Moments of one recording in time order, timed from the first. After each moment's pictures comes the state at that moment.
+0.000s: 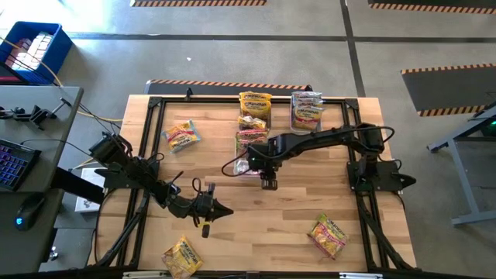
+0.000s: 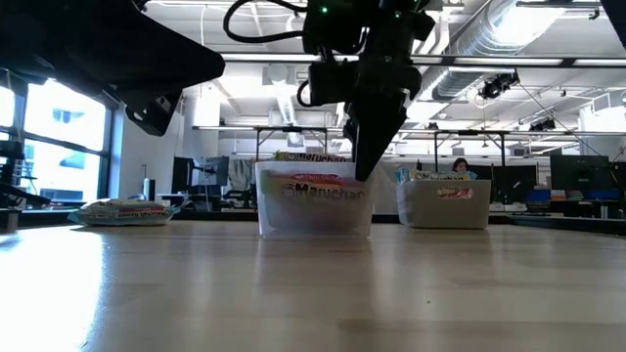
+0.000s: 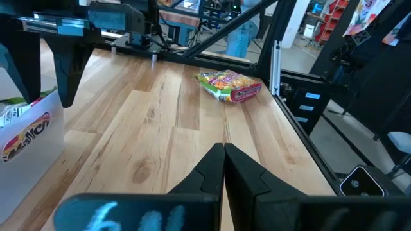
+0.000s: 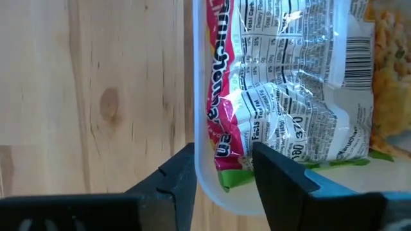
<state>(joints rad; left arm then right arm) -0.64 1.70 0.47 1.05 -0.56 -0.31 -0.02 1.92 1.46 -0.82 -0.12 0.00</state>
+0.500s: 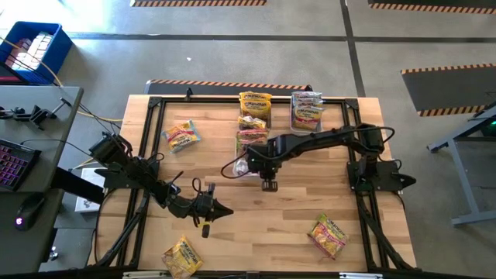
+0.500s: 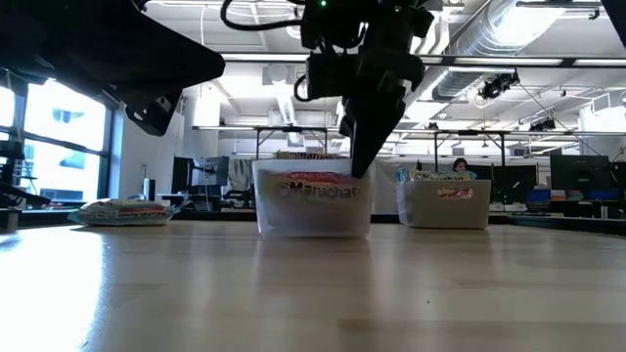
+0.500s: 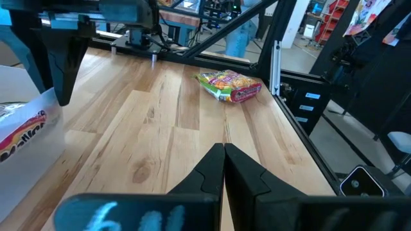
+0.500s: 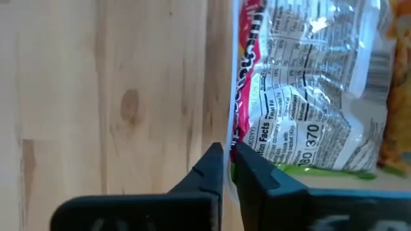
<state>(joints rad) -0.64 1.70 0.47 1.05 -0.56 -0.31 -0.01 1.92 1.47 -0.82 -0.16 -0.03</state>
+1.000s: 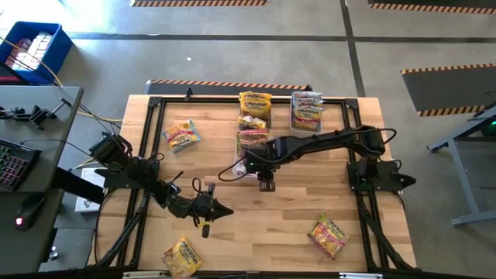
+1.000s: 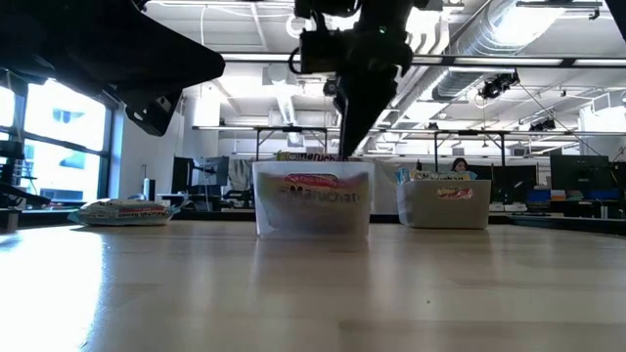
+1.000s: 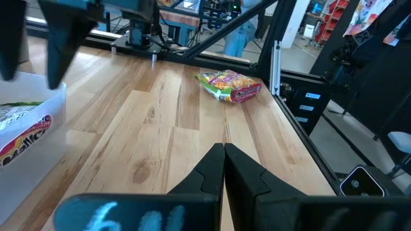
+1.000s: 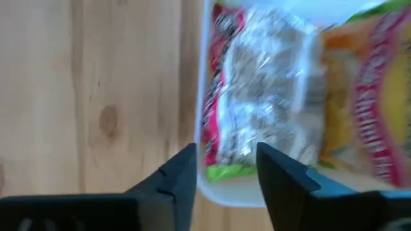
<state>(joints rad) -0.64 1.70 0.47 1.05 -0.56 -0.31 0.04 1.92 1.57 -0.89 0.03 0.00</state>
